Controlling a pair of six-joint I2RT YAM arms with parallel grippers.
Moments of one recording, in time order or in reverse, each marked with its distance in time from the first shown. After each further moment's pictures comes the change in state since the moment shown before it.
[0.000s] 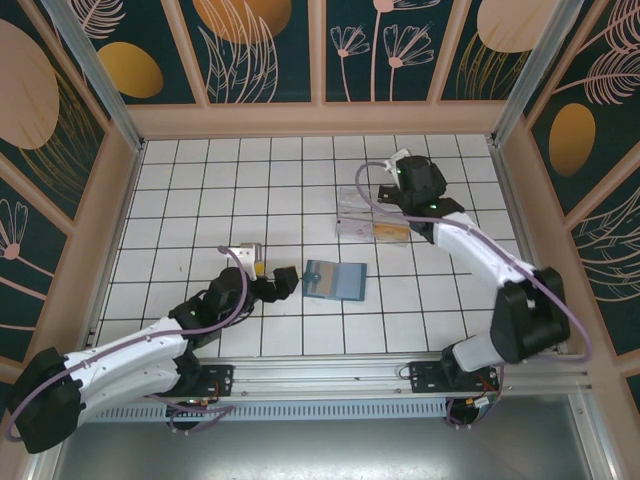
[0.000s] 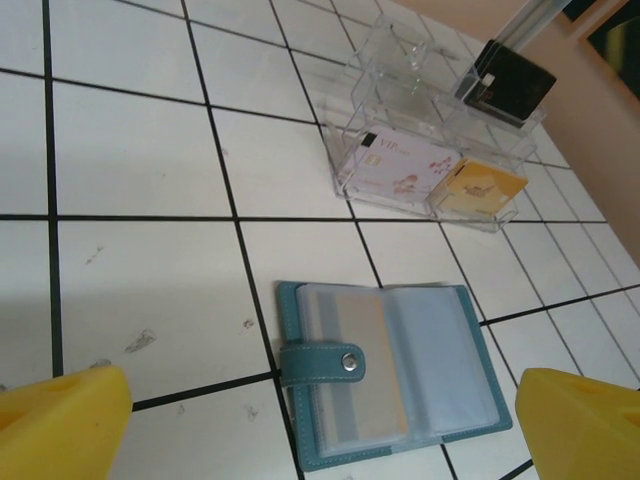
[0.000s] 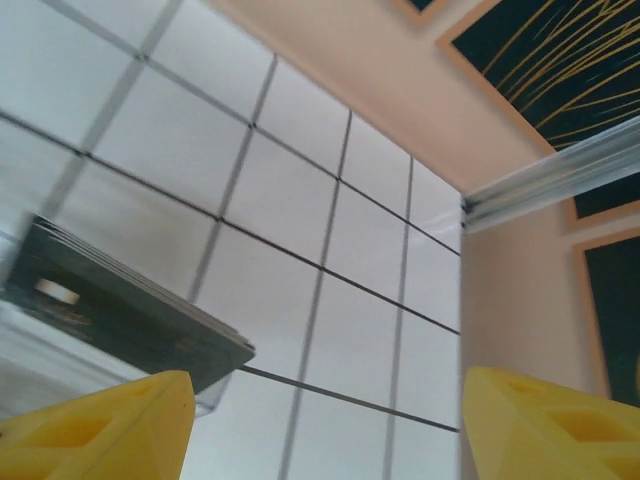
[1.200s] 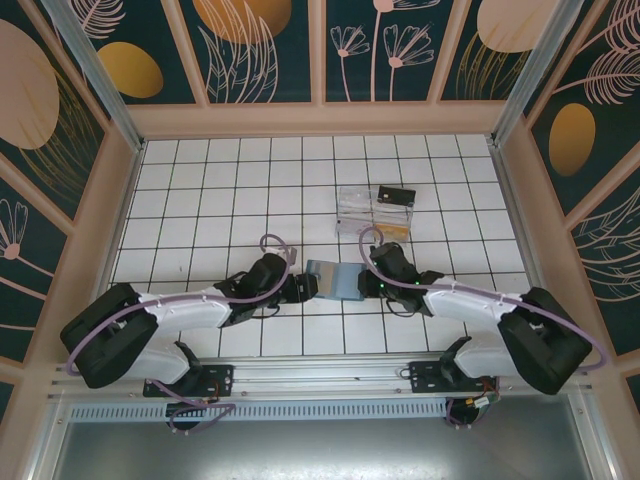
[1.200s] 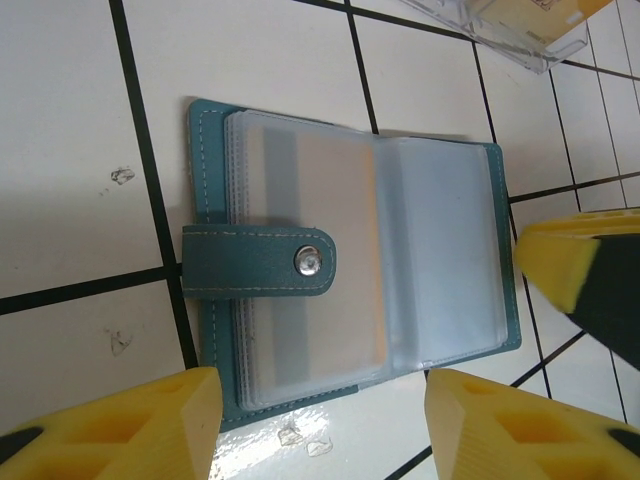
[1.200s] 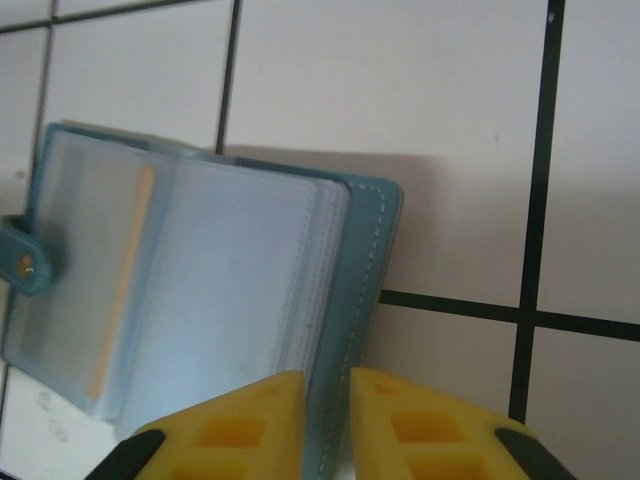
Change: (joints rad) left arm -0.002 0.497 0.166 0.071 0.285 -0.160; right arm 0.324 -0.103 -0.583 0.160 -0.492 1.003
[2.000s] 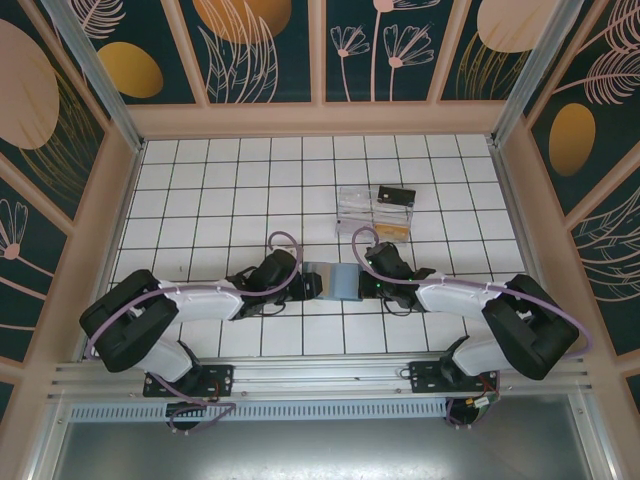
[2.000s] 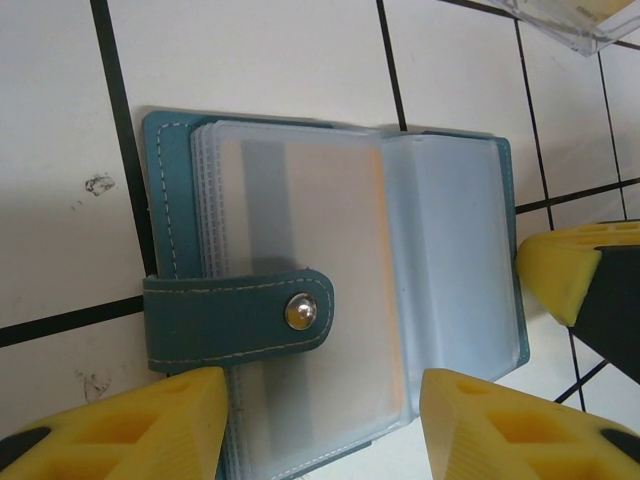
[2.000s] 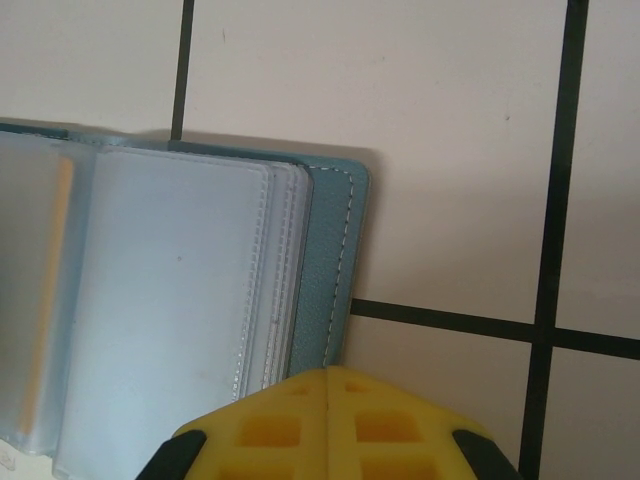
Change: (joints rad) left arm 0.000 0.119 0.064 -0.007 0.008 0.002; right arm 0.000 0.080 0.021 0.019 0.001 -0.003
